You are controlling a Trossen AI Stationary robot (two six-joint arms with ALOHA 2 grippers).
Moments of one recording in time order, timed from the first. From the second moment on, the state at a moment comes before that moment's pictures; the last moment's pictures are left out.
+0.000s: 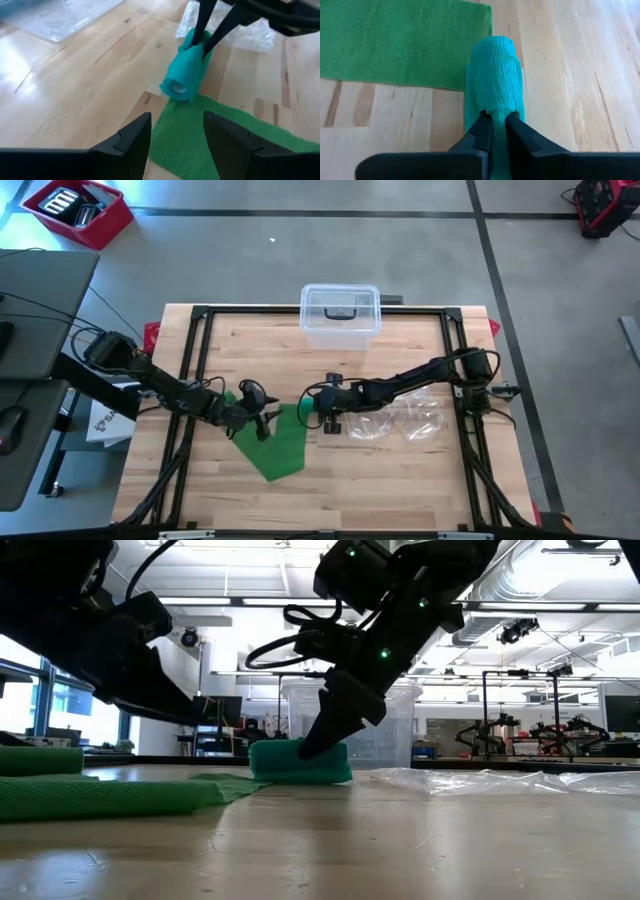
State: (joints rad) left arm -0.40 1.30 0.30 0.36 -0.66 -0.51; right arm 0.09 1.98 1.18 -0.10 0.24 -0.05
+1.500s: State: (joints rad) left arm -0.40 1.35 0.30 0.51 -0.55 -0.41; right arm 0.01 1.92 1.18 -0.14 0.15 0.01
